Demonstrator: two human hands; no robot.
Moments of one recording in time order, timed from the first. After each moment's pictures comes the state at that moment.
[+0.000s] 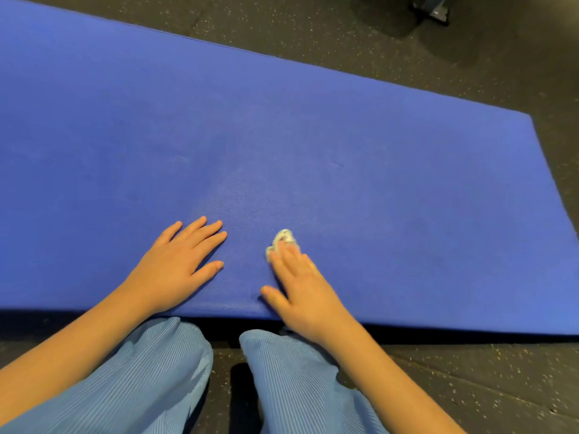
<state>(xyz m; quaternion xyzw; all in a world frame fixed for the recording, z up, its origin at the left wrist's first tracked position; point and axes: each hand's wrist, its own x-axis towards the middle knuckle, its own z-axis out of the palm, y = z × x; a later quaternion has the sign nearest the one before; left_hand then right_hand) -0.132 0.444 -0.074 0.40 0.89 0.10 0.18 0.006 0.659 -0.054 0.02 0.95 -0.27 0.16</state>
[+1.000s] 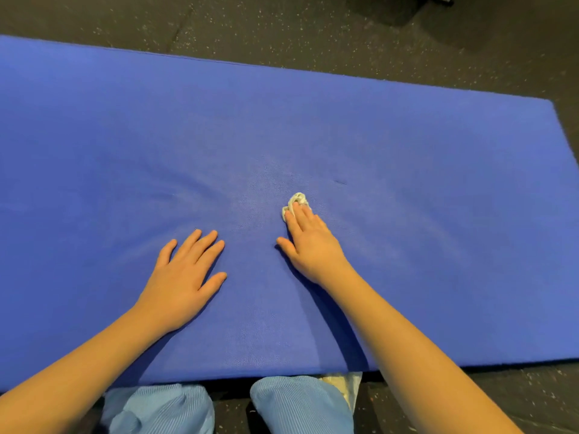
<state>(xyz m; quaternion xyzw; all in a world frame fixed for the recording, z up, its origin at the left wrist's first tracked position) -0.171 0.475 -0.088 0.36 0.91 0.10 0.20 -0.109 0.729 -0.093 0.08 0.97 -0.17 0.14</state>
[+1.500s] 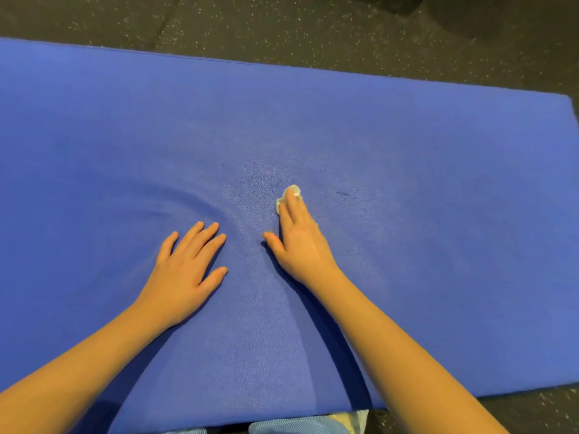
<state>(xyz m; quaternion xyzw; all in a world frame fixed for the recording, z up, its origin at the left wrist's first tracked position) -0.213 0.500 -0.101 0.38 0.90 0.12 0.17 -0.150 0.724 -0.098 0.14 0.95 -0.26 0.10</state>
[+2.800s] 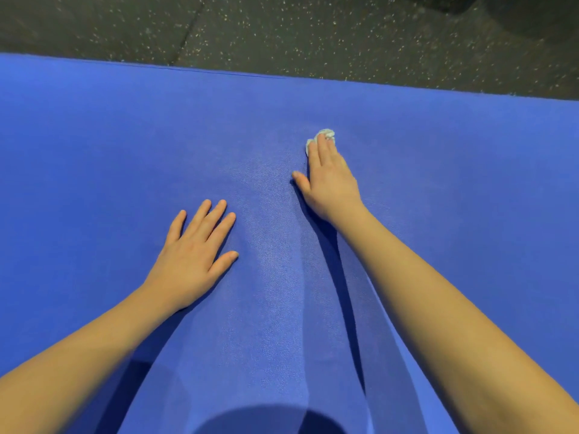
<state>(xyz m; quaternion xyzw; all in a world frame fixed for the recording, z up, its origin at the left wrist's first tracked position) -0.302 0.522 -0.118 0.39 0.91 0.02 0.12 -0.301 0.798 -0.118 0.14 0.98 -0.13 0.07</state>
